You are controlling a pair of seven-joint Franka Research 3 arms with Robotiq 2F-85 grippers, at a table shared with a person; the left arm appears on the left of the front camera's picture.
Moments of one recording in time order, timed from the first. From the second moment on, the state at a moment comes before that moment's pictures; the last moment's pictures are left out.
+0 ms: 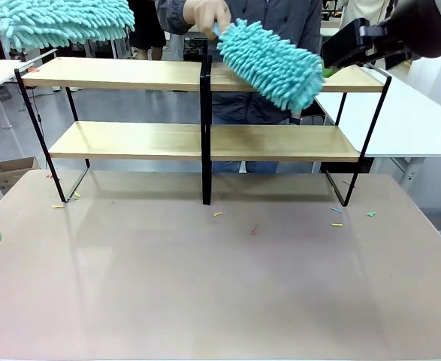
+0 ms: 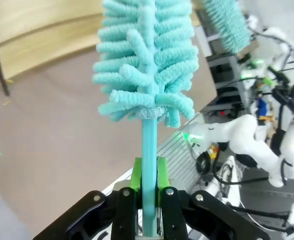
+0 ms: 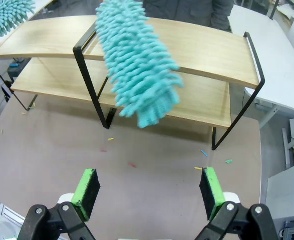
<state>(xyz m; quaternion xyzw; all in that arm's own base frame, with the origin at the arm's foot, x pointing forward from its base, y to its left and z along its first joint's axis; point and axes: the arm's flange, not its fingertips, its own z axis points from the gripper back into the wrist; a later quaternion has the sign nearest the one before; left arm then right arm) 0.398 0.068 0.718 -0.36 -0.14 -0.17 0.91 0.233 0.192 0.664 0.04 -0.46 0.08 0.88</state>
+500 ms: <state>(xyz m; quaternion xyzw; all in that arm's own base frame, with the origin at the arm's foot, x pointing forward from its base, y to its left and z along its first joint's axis) 0.394 0.095 0.711 -0.28 -0.21 -0.04 0.94 0.233 0.192 0.664 0.04 -0.46 0.08 0.88</state>
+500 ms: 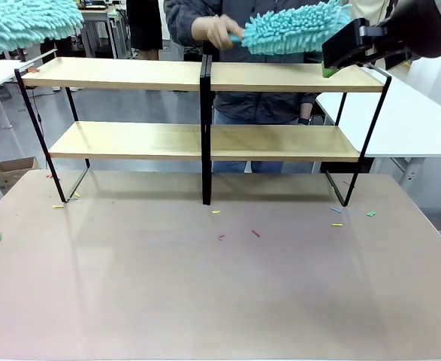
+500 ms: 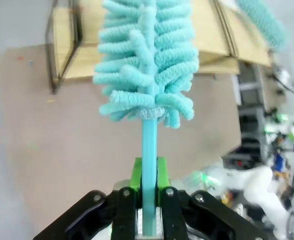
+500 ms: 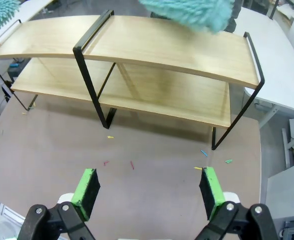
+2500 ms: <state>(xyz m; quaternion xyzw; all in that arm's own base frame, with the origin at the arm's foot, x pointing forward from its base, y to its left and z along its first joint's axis) 0.312 -0.036 0.682 -0.02 -0.27 0.20 0.94 0.233 0.192 0.664 0.04 -0.46 0.08 0.88</state>
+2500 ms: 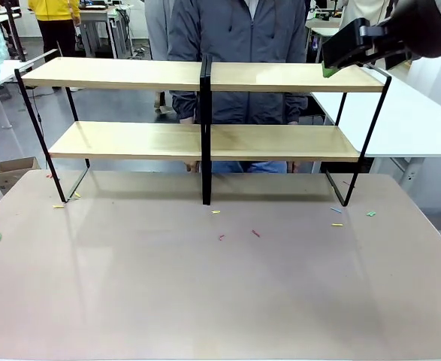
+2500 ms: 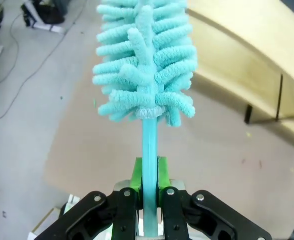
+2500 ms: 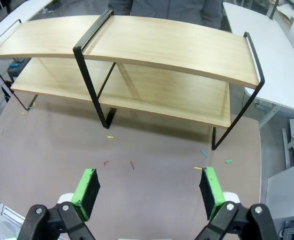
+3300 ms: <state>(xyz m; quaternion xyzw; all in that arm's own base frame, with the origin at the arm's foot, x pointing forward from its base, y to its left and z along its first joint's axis) 0.305 0.021 0.693 -0.12 -0.26 0.03 0.96 0.233 0.191 0.664 0.04 -0.46 0.08 0.88</state>
